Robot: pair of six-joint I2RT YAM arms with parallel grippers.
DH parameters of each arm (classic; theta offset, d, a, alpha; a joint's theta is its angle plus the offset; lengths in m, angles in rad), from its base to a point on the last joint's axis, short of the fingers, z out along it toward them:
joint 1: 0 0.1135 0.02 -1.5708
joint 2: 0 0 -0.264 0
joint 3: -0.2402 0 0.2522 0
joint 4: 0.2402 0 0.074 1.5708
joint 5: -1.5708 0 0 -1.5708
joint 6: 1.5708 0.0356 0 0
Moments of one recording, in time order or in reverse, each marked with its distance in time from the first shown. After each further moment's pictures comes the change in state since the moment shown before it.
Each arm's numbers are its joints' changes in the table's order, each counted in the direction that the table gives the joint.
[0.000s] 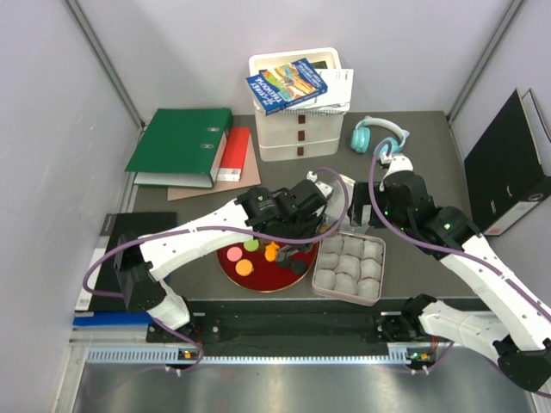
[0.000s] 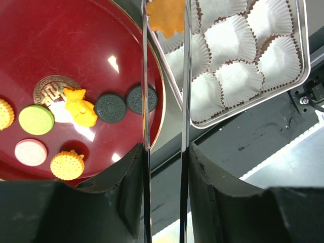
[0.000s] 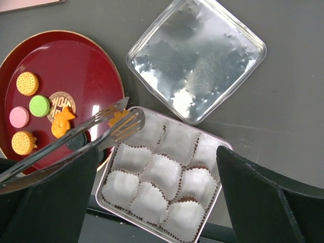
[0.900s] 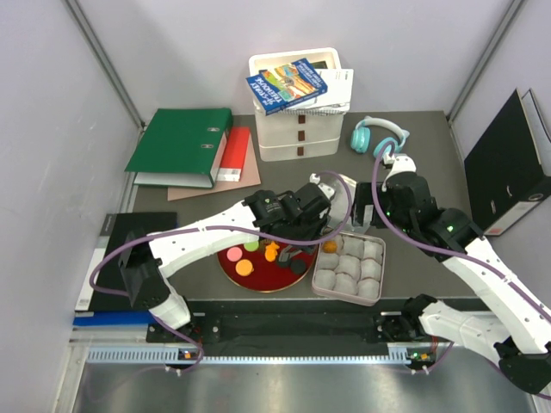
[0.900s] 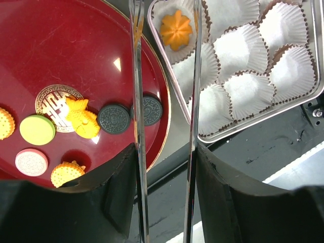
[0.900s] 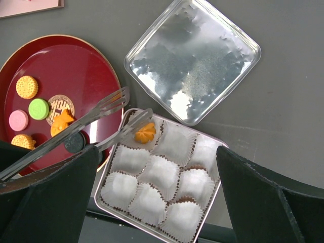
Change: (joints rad) left arm 0.000 0.033 0.039 -0.067 0.030 0.007; right arm 0.000 -0.017 0.002 0.003 -0.017 0.000
